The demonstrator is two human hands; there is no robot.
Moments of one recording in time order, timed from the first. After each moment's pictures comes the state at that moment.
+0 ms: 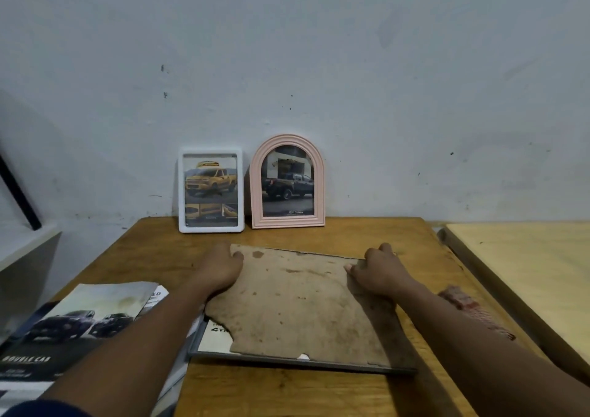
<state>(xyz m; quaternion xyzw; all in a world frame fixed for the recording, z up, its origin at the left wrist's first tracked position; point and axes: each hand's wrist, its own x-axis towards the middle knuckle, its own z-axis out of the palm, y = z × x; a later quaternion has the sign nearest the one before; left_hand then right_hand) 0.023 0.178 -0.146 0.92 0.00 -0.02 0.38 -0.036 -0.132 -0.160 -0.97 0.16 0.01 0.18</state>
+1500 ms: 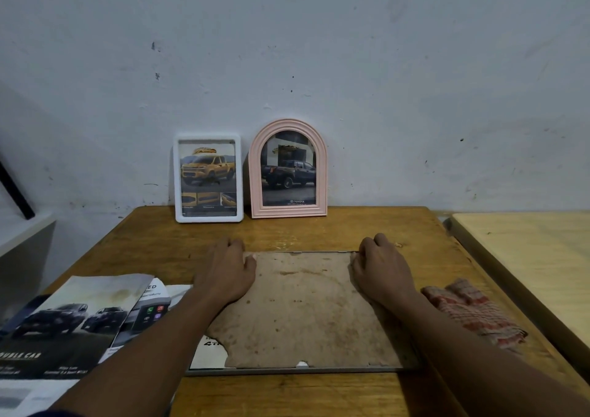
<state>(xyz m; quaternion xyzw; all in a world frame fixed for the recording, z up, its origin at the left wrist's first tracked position) 0.024 0.166 -0.186 0.98 -0.09 0.12 0.15 -0.035 -0.128 -0.196 -0.96 0.07 -0.23 0.12</state>
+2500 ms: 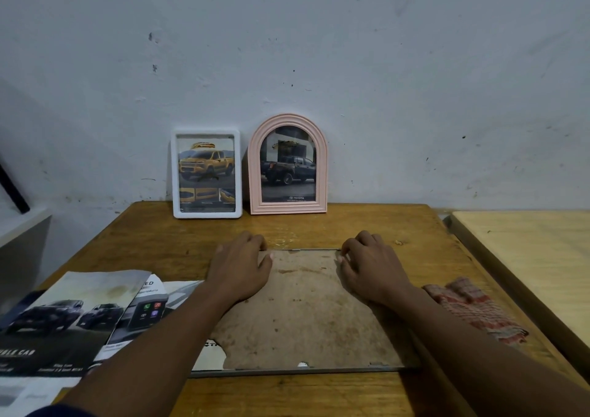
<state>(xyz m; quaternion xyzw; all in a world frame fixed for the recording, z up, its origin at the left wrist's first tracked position) 0.023 0.147 -0.187 0.96 -0.19 0.14 0.16 -0.041 -0.120 -0.183 -0.98 -0.04 -0.16 0.10</state>
